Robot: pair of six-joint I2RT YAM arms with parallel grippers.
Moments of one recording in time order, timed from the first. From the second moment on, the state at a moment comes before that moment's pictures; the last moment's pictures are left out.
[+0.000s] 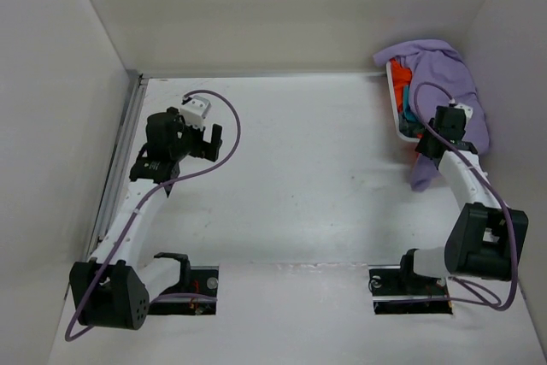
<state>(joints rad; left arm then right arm) -0.10 1.08 0.84 -0.20 0.26 0.20 -0.18 1.35 0.94 -0.35 0.32 0.23</state>
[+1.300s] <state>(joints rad) -0.11 1.11 0.84 -0.20 0.24 0.21 0.11 1.13 1.36 -0.09 0.75 -0.14</state>
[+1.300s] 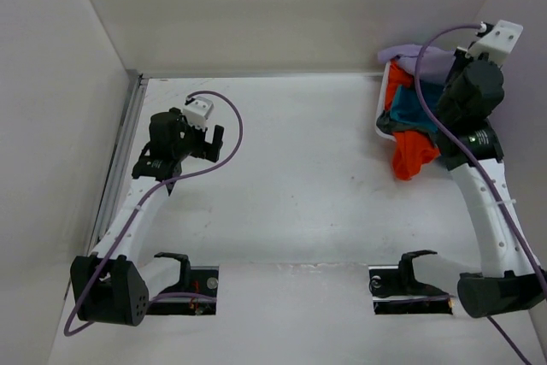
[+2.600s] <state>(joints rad) 0.16 1.08 0.94 -0.20 0.18 0.29 0.38 1.75 1.61 -0.44 0.41 0.15</state>
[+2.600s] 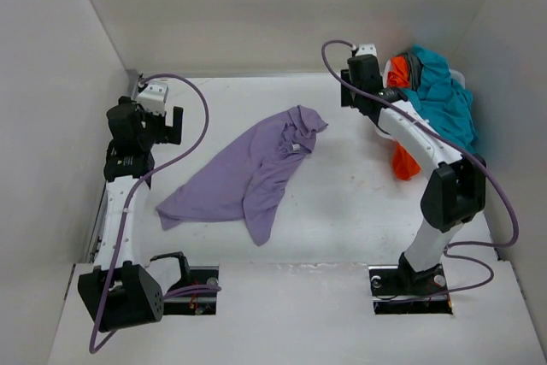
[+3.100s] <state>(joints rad) 0.10 1.09 0.92 -0.24 0.17 0.31 0.28 1.78 1.48 -0.50 0.49 0.19</state>
